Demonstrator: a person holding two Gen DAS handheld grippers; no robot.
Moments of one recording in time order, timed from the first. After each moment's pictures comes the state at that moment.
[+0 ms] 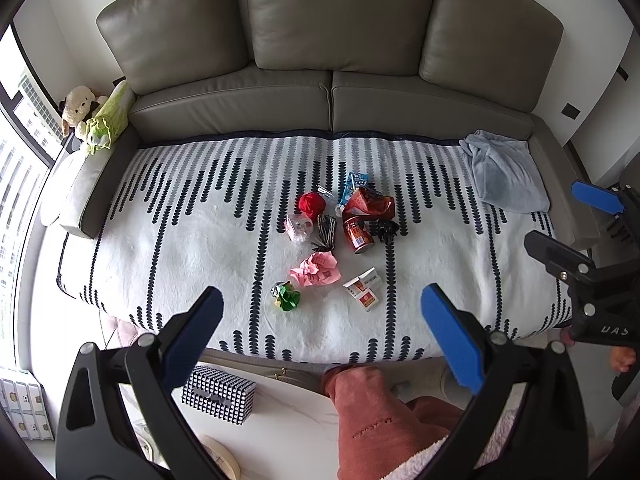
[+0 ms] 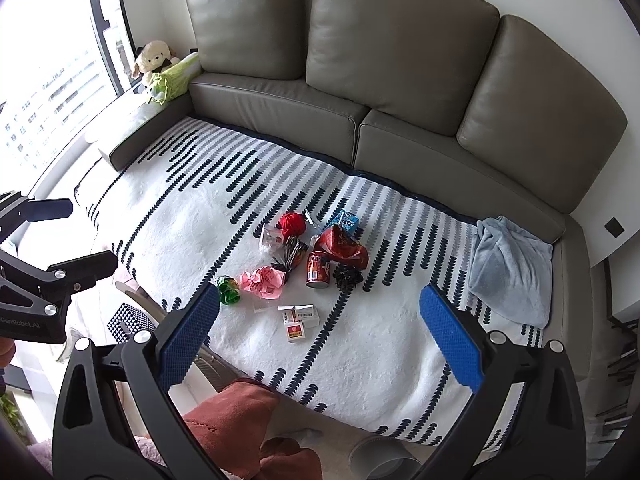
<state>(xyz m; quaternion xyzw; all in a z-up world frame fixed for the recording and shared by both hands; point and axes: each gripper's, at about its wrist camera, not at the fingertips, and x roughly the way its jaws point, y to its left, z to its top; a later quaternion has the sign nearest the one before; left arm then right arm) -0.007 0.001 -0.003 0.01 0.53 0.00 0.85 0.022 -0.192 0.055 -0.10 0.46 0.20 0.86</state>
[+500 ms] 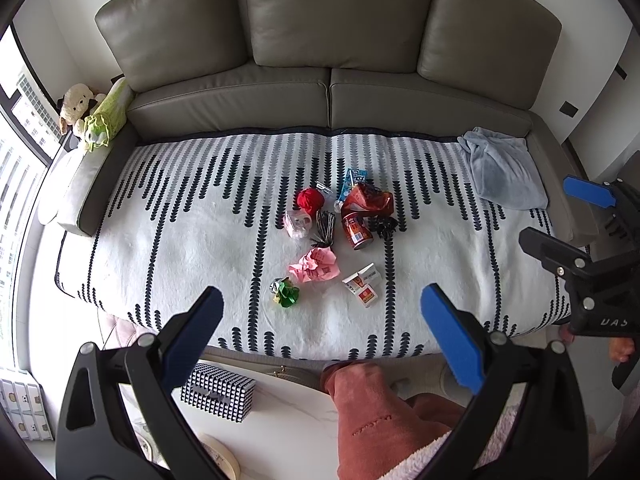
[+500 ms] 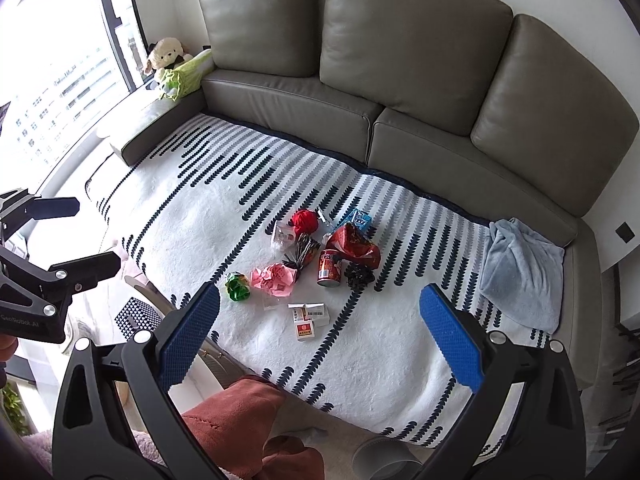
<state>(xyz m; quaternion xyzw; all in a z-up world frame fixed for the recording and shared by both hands) -0.010 -0.003 -0.007 0.01 0.53 0.00 0.85 0.020 -0.186 0.051 -0.10 0.46 0.22 0.85</state>
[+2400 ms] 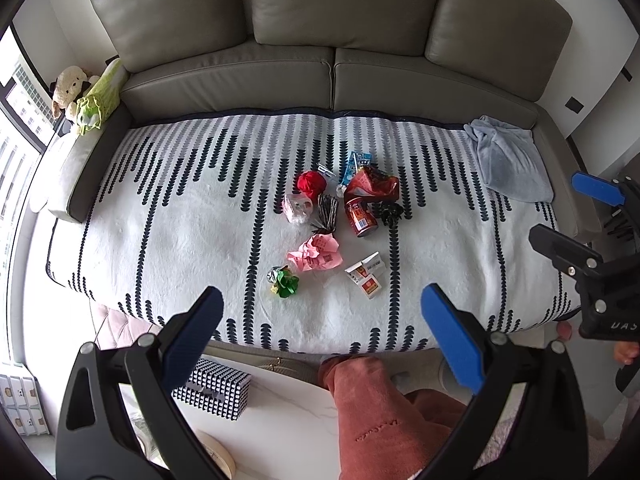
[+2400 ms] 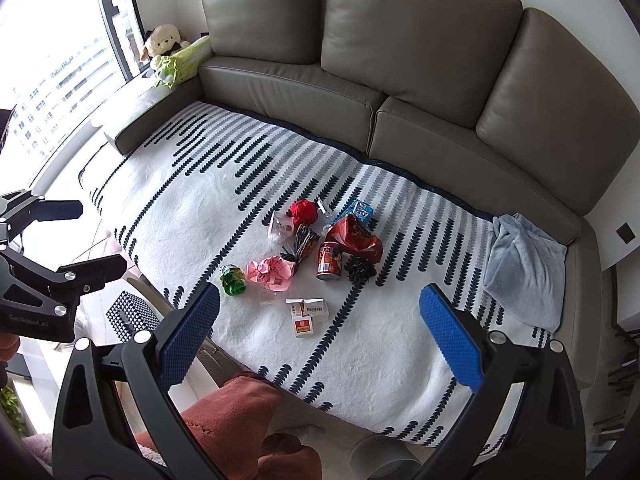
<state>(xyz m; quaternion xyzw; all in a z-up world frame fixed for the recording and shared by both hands) -0.017 -0.002 -0.053 -0.01 0.56 0.01 0.83 0.028 -0.169 0.021 -0.11 0.47 0.21 0.85</state>
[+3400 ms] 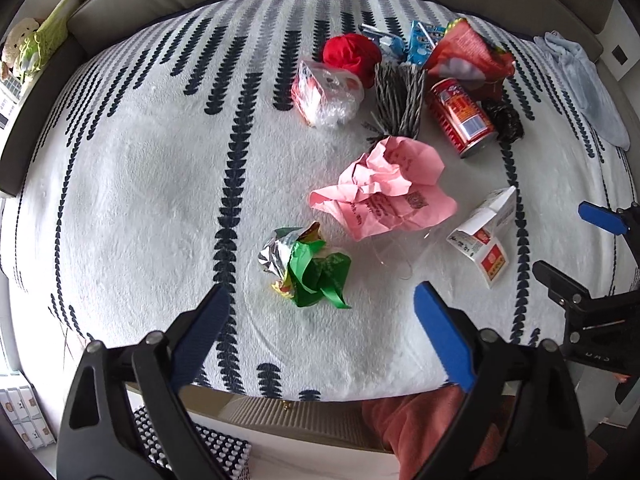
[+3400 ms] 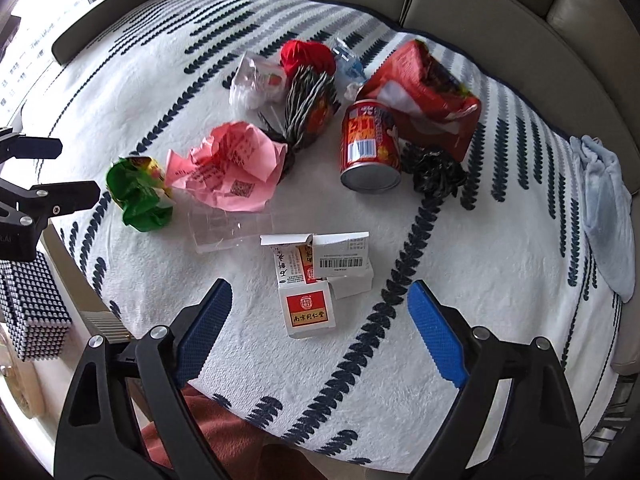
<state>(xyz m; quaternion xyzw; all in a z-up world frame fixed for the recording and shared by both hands) 0.071 0.082 -0.408 0.01 0.63 -0.01 0.78 0.075 -0.085 -0.374 -0.16 0.56 0.19 0.80</state>
